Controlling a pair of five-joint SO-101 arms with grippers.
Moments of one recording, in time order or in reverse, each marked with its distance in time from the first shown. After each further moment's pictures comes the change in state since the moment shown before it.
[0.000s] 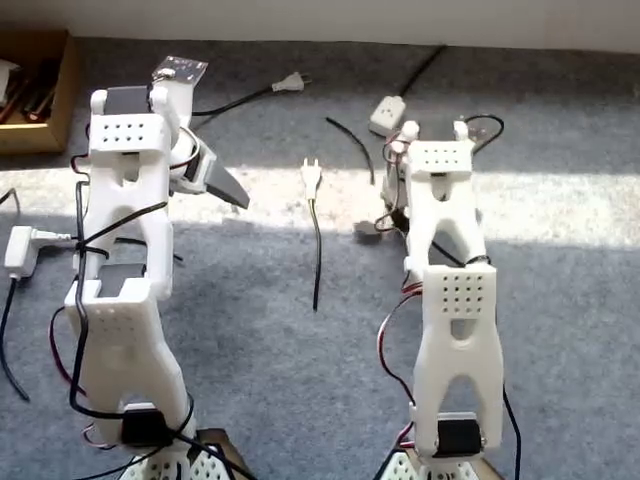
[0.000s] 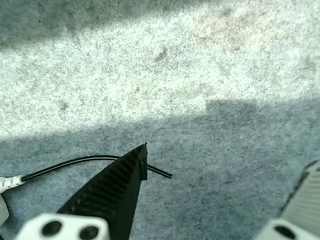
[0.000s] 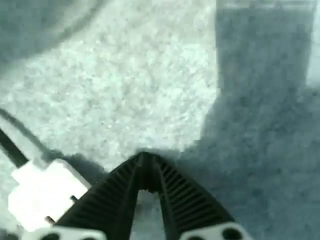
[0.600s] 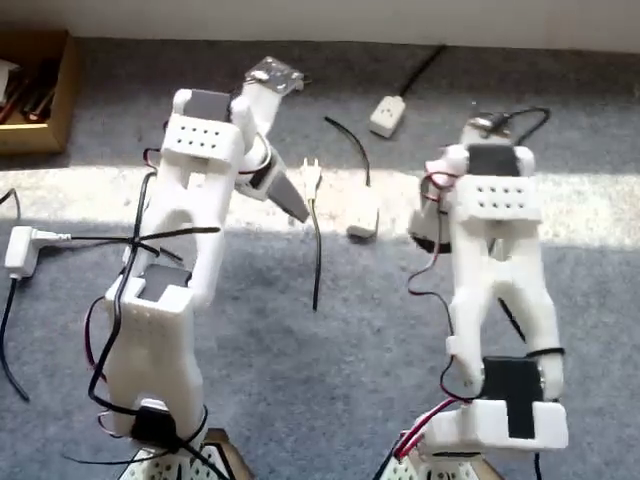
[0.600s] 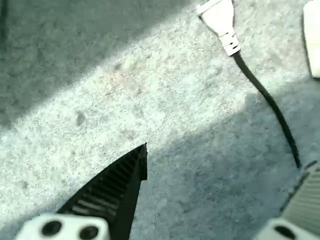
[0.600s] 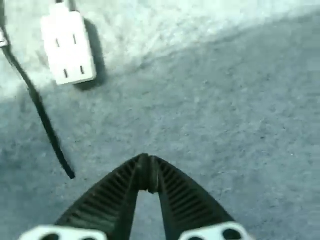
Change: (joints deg) left arm 15.3 0.0 0.0 -5.7 -5.5; right arm 6.0 -61.2 60.7 -9.6 21.8
